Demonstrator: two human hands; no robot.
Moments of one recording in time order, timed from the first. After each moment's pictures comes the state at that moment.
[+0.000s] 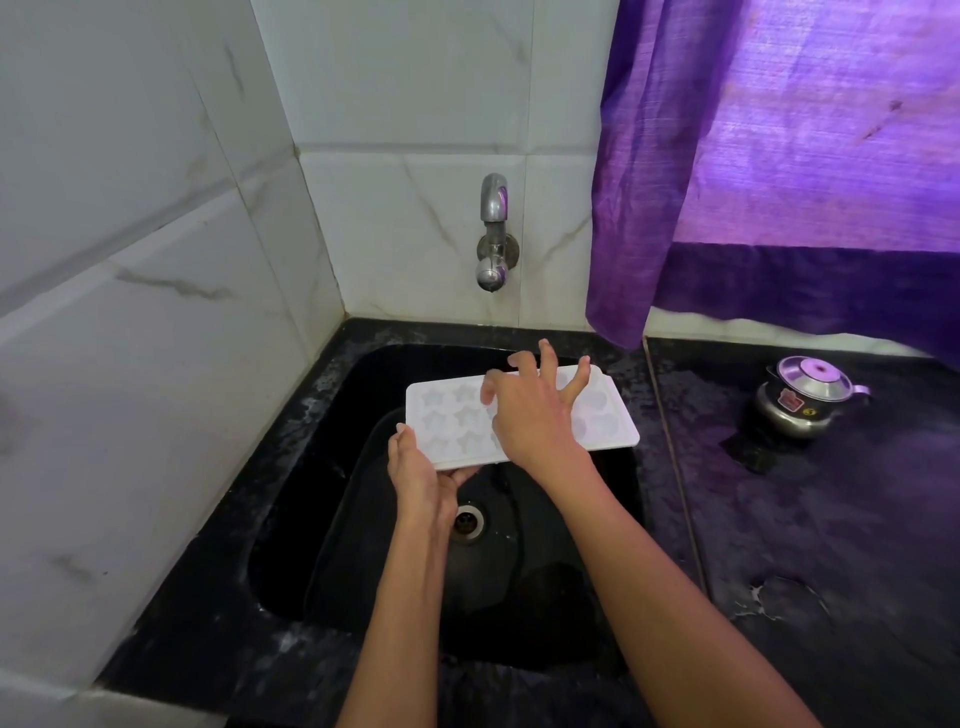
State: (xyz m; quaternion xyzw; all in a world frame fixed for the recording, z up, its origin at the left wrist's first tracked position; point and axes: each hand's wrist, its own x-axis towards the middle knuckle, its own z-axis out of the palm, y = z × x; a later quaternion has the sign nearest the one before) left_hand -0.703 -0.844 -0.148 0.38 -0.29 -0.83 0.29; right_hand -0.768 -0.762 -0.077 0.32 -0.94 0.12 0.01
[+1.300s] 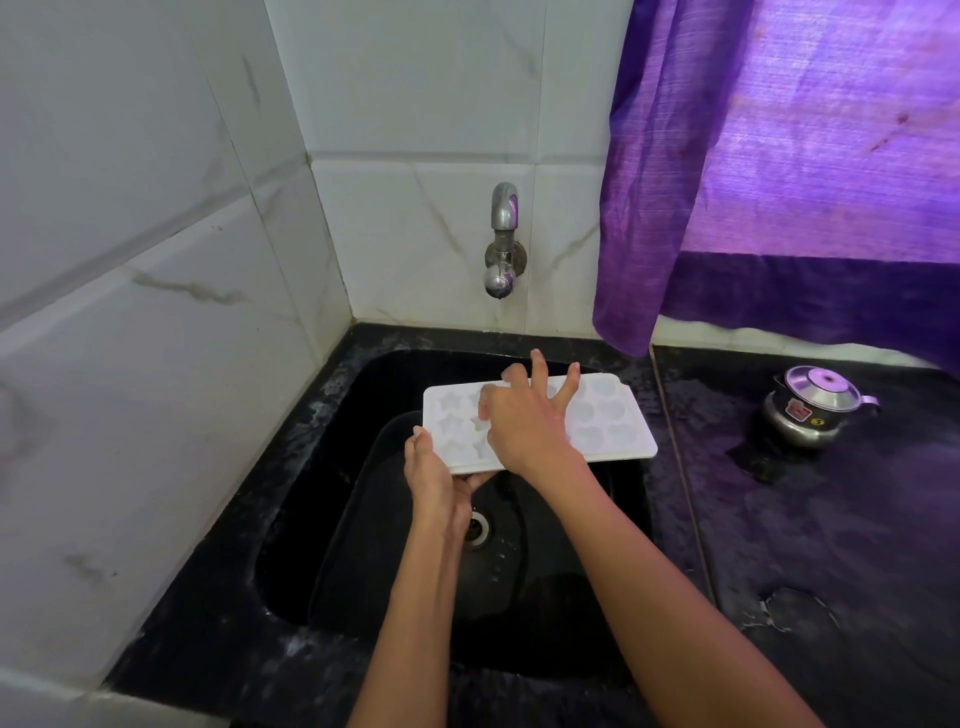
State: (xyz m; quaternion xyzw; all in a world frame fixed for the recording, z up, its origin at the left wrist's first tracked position) left_hand -0.703 -0.837 -0.142 0.36 -0.31 -0.83 0.28; right_hand -0.763 -0.771 -0.077 0.36 -0.93 0.06 -0.01
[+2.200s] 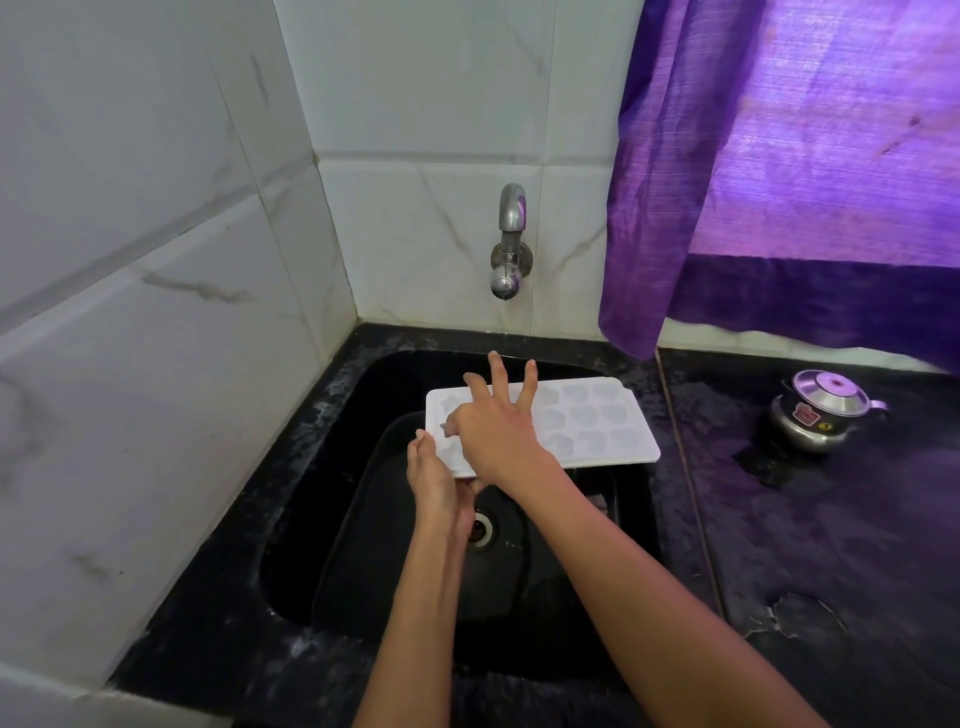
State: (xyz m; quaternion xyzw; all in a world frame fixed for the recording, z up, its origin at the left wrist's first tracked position) left_hand -0.702 -0.841 -0.146 0.37 -0.29 -0.83 0.29; right_hand -0.750 -0.795 -0.087 0.45 -0.89 0.00 0.01
